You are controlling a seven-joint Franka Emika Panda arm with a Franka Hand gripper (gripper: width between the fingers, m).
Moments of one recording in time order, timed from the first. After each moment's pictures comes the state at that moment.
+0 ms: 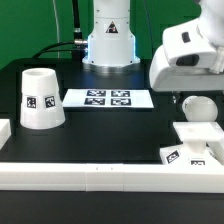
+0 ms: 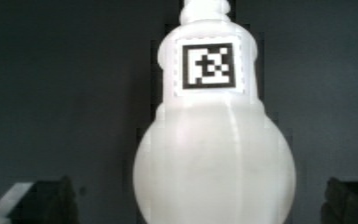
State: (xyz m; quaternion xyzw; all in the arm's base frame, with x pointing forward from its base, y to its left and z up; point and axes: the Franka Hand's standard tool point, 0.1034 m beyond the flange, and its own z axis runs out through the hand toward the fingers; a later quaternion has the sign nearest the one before) arm 0.490 0.140 0.049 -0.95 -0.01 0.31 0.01
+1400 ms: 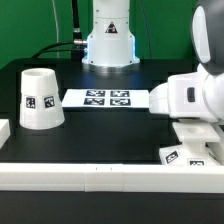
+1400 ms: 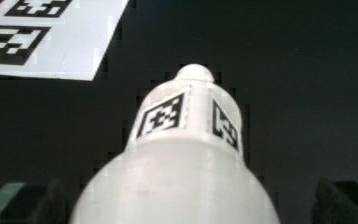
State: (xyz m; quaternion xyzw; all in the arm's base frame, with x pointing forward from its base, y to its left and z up) arm 0.479 0.137 0.024 -0.86 -0.02 0.50 -0.01
